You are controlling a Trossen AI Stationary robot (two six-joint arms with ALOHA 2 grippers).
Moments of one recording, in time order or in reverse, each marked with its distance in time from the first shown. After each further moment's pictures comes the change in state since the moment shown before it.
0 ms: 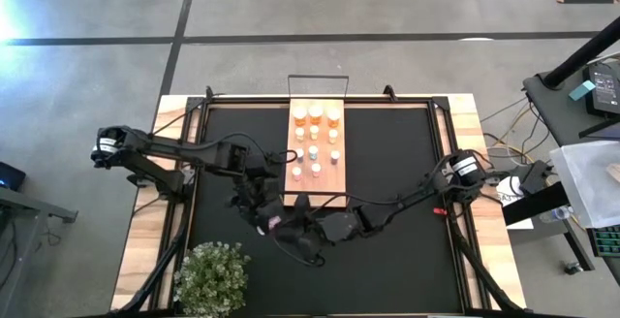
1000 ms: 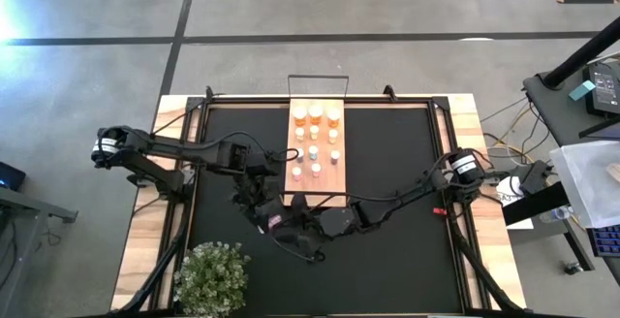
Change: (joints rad) left arm 0.024 0.001 -0.036 0.026 0.024 0.125; right arm -0.031 0.000 0.000 -0.014 -0.113 0.020
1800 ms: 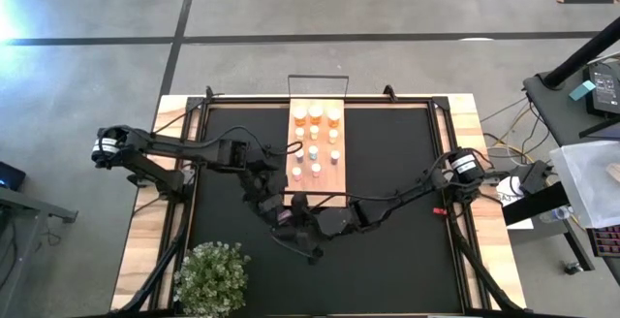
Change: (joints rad) left arm 0.010 0.005 0.006 0.177 0.001 0.020; right arm -0.011 -0.002 0.000 -0.066 0.000 0.091
